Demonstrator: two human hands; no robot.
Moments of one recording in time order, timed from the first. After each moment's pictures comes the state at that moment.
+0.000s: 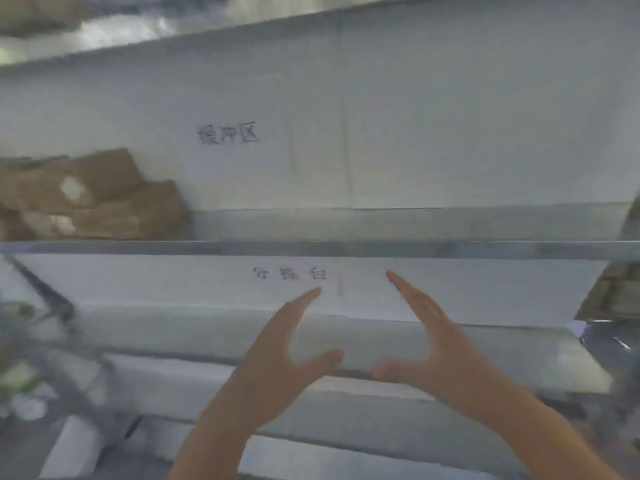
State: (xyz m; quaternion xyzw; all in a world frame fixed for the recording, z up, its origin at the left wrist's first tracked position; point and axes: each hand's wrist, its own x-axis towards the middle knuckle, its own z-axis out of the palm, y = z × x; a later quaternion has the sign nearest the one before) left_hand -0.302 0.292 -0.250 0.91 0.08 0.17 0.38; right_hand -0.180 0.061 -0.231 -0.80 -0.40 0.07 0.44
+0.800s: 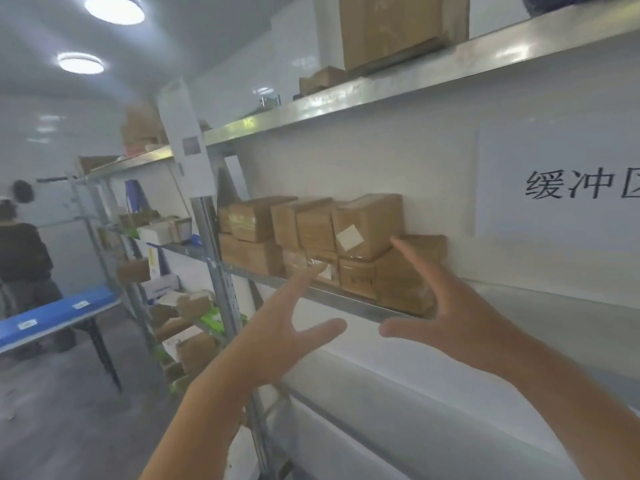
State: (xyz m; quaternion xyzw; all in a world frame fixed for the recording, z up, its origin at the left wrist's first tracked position) left_hand -0.460 0.736 -0.131 0.89 0.28 0.27 0.24; right_hand -0.238 0.585 -0.121 -0.65 -0.62 0.09 0.43
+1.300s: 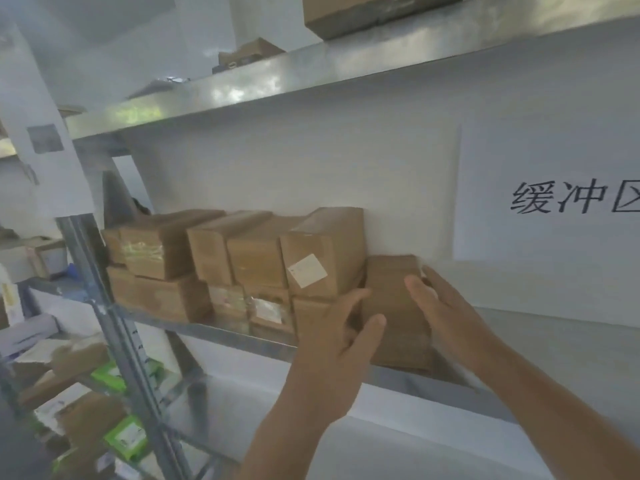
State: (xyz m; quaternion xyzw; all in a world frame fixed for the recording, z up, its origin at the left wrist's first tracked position) left_hand -0.306 0.807 -0.165 0.85 0.17 0.30 0.40; right_hand -0.138 0.694 -0.158 -0.74 -0.34 0.12 0.56
